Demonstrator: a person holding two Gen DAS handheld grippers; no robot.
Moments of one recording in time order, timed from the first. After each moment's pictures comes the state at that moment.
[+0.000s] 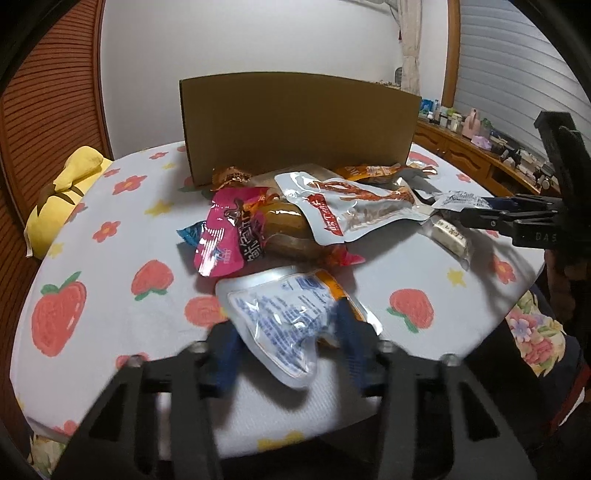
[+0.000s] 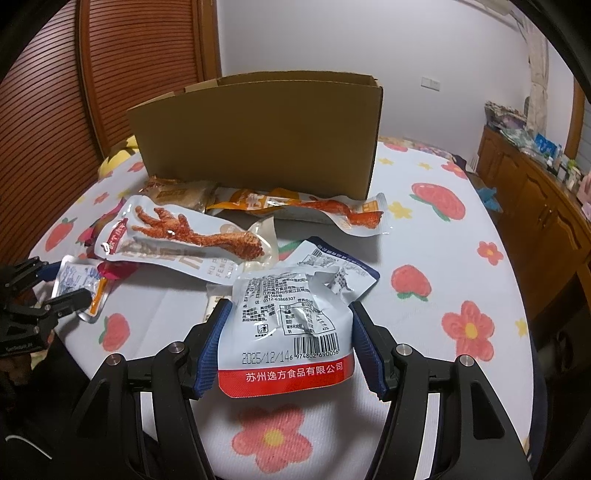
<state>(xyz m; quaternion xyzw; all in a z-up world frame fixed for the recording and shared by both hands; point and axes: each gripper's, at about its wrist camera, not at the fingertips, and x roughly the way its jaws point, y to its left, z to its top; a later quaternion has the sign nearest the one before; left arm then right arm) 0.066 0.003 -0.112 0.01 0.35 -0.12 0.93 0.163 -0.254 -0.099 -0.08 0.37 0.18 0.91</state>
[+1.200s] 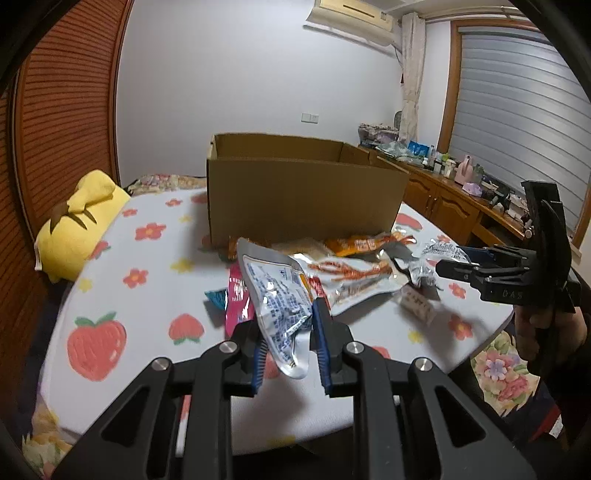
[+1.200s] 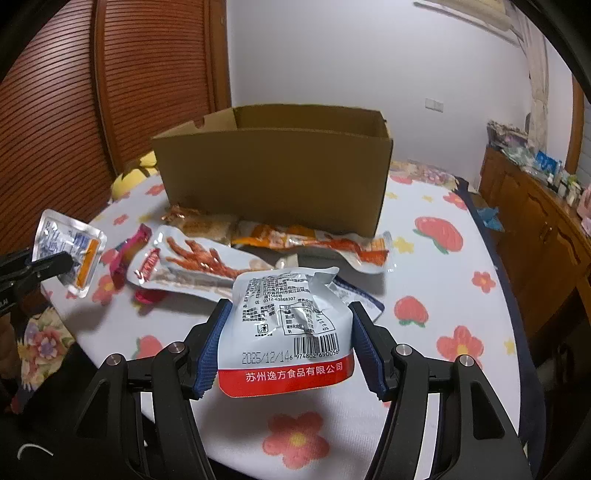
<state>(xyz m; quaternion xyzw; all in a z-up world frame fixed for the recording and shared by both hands) 0.046 0.025 -0.046 -0.04 0.29 -0.13 0.95 0.148 -0.243 -0.067 -0.08 0.33 0.20 0.92</state>
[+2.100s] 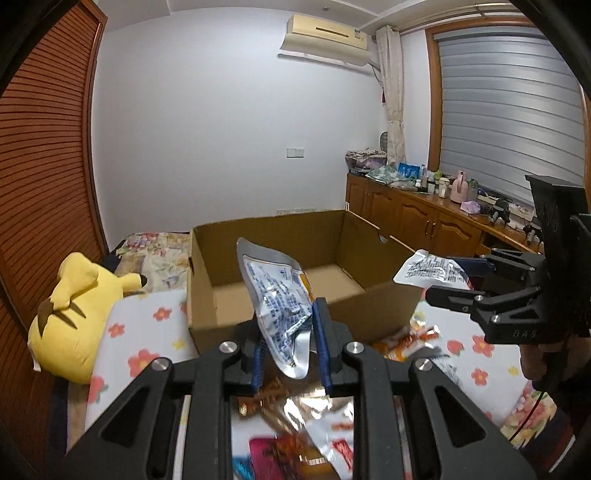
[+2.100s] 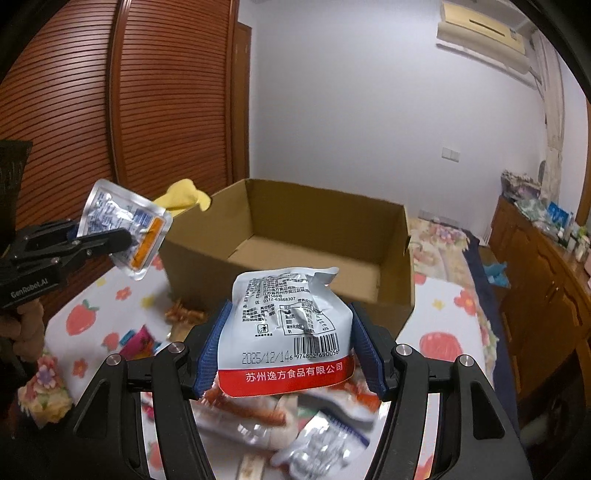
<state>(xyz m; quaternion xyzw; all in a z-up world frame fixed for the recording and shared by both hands) 0.174 0.016 0.034 0.01 0.22 -0.15 0.96 0.217 -0.206 0.012 -0.10 0.26 0.23 0.93</state>
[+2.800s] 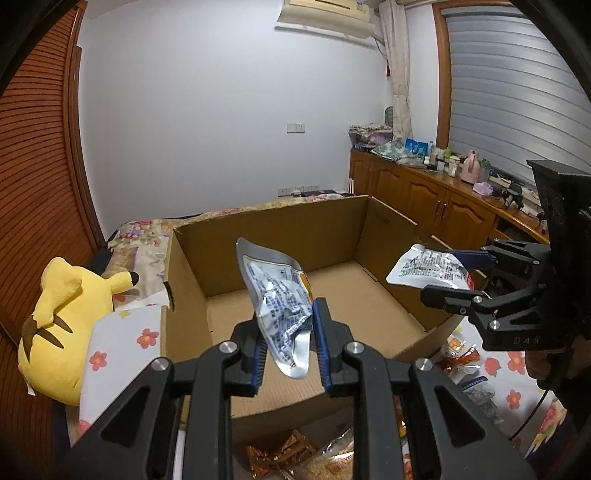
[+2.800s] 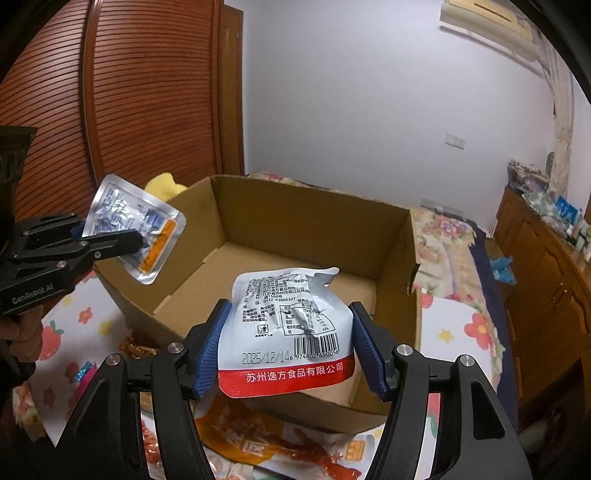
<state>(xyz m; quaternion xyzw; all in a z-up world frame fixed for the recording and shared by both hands) 0.263 -0.001 0.019 0.03 0.27 -0.15 0.95 0.311 -0.201 0.003 -0.10 0.29 0.23 0.92</state>
